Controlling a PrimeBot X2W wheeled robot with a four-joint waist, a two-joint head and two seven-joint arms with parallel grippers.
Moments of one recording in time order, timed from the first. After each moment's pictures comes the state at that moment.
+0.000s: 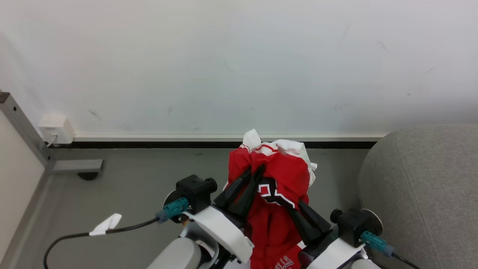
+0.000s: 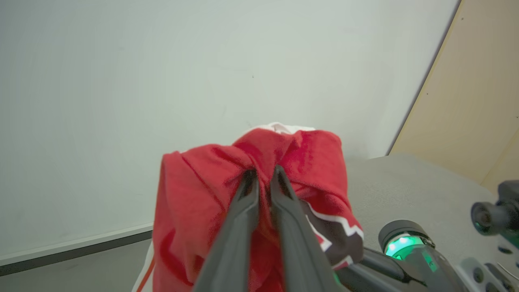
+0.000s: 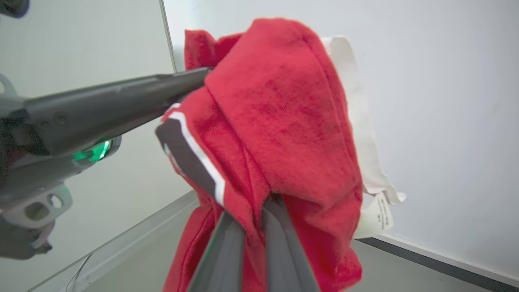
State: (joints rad) left arm -0.41 0.12 -0.61 0.20 -0.51 -0.07 -0.14; right arm -0.35 -0.08 0.63 0.39 0.46 0.13 -0.26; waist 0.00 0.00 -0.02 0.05
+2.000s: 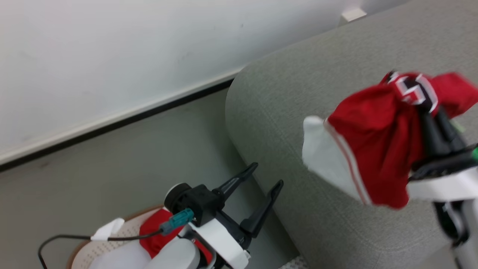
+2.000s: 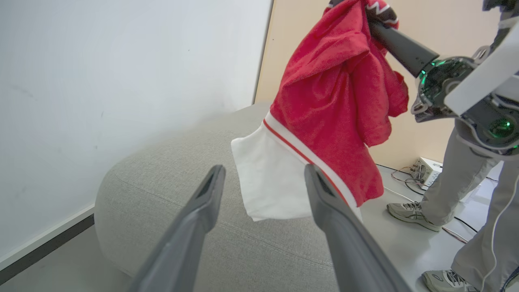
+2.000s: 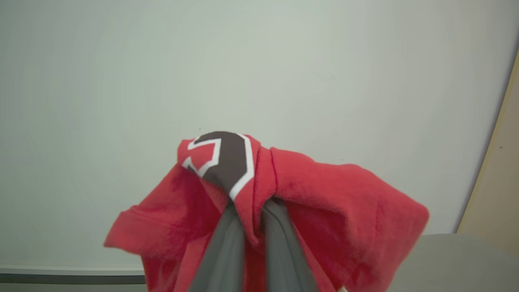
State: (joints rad) left arm -0.46 0.21 -0.74 0.21 -0.45 -0.12 -0.26; right arm -0.43 -0.25 0.16 0.13 0.33 0.13 -0.26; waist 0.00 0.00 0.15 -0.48
